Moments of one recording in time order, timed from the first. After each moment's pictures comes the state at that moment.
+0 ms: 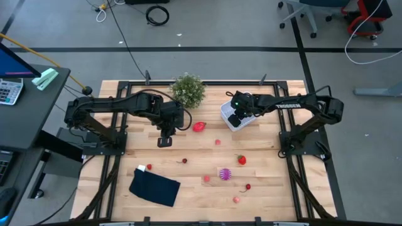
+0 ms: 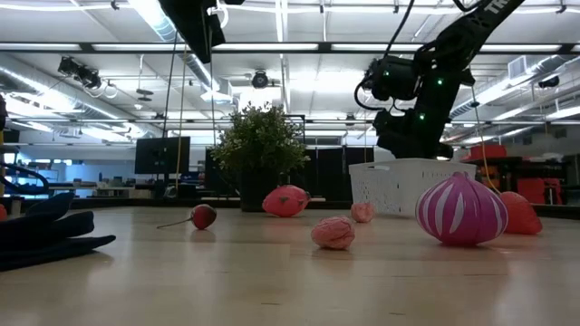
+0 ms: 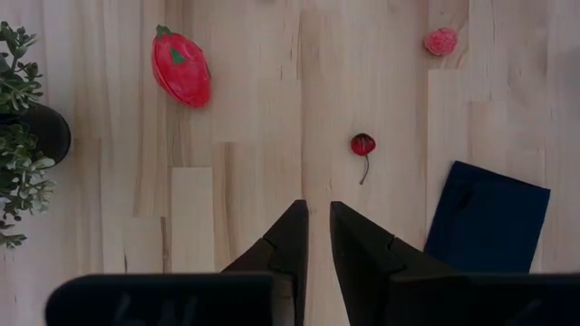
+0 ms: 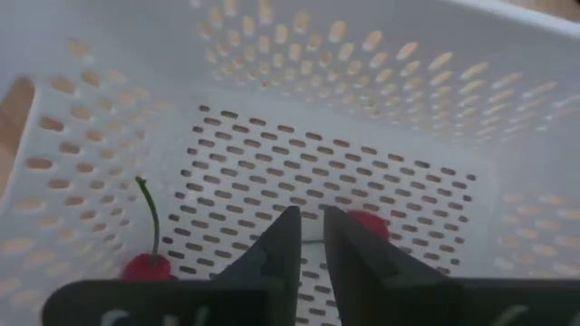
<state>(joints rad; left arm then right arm) 0.04 1.51 1.49 -1.17 0.07 0.01 -0.44 1.51 0.79 -0.44 0.18 0.31</state>
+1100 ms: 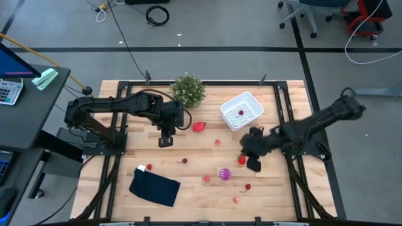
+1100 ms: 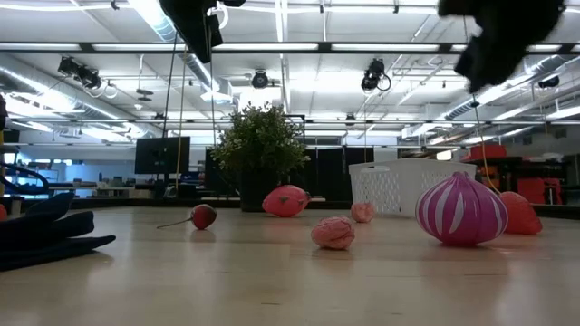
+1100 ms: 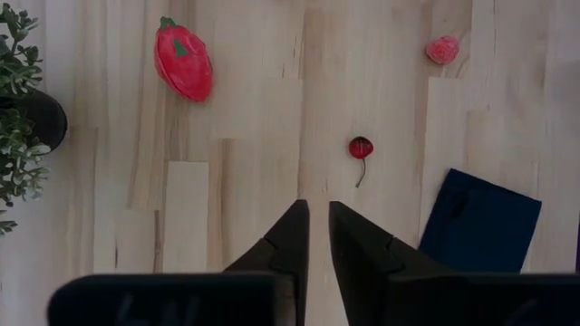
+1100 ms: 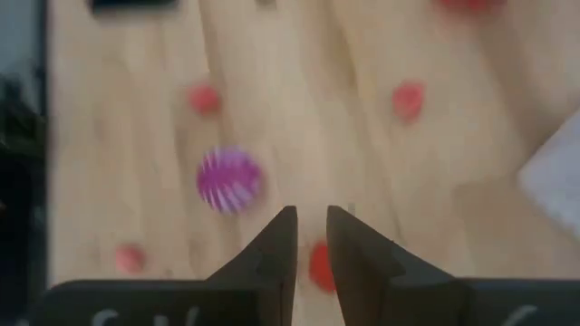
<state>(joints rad) 0.04 1.51 1.49 -1.17 0.07 -0.04 0.38 1.19 0.86 -0.68 0.15 0.63</state>
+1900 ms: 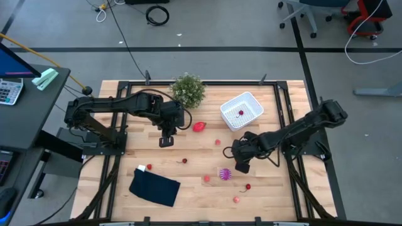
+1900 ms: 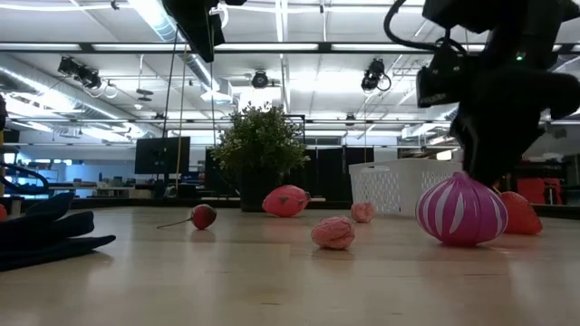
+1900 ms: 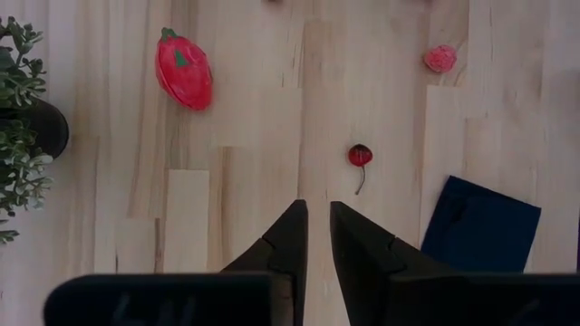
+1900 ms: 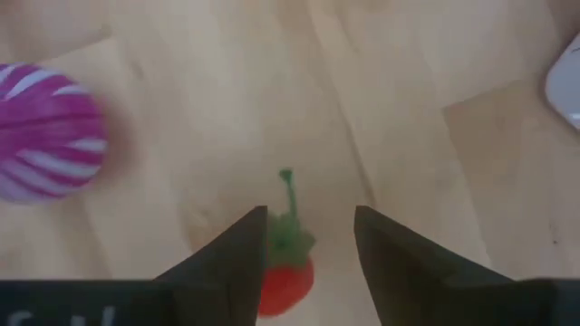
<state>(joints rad) 0.04 1.51 1.49 -1.15 0.07 -0.04 0.32 1.52 0.81 -0.60 0.20 0.67</state>
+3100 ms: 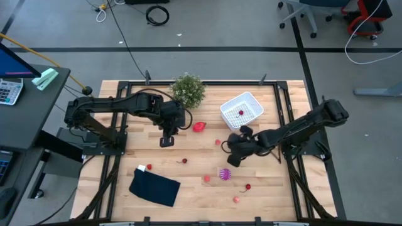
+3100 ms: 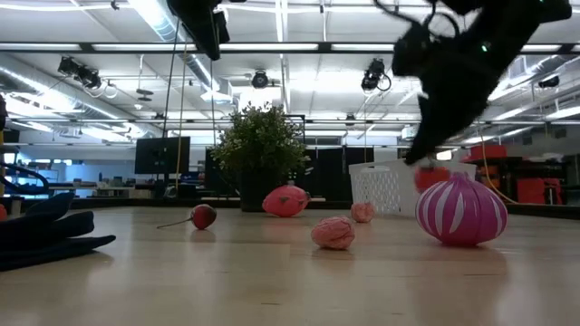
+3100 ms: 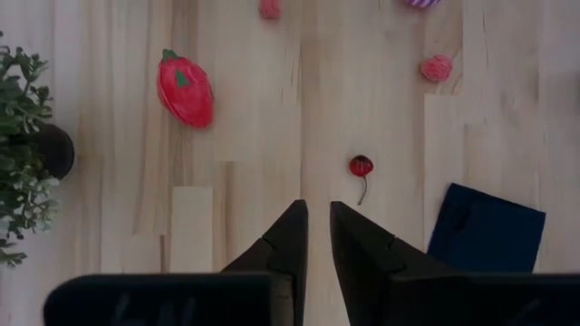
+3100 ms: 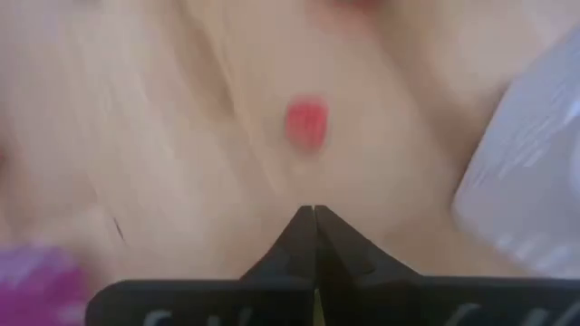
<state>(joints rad) 0.04 1.51 1.49 -1.12 0.07 -0.01 0.30 1.47 0.81 -0.42 0.46 0.63</state>
